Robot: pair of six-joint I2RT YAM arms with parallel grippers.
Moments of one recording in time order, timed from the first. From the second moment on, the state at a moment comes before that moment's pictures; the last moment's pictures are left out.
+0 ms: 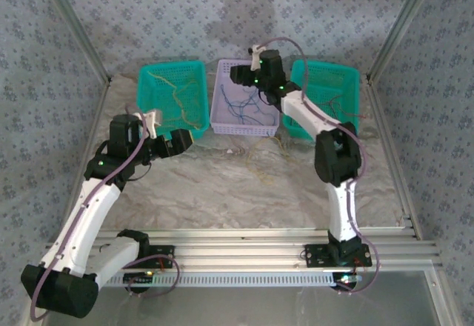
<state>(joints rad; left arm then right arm) -0.24 0.94 0.94 -0.61 0.41 -0.51 0.44 2.06 1.81 -0.05 -0.15 0.29</state>
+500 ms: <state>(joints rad) -0.24 0.95 0.94 -0.63 0.38 -0.50 0.50 1.48 1.02 -0.09 0.12 0.25</state>
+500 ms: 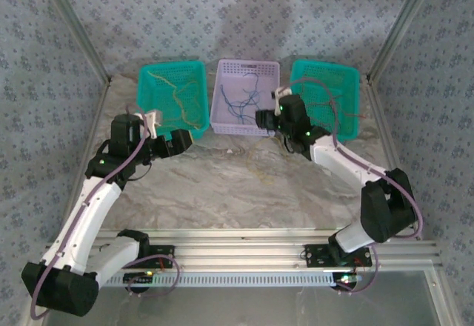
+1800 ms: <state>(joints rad) -0.24 0.95 0.94 -0.64 0.36 -0.49 0.44 1.79 0.92 -0.06 0.24 0.31</state>
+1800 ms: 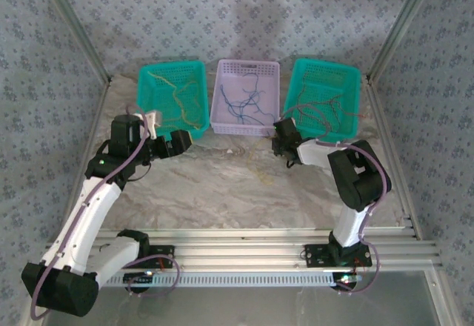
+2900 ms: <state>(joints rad) -0.24 0.88 0.94 -0.64 0.27 -0.48 0.68 1.36 1.12 -0.21 0.16 0.27</state>
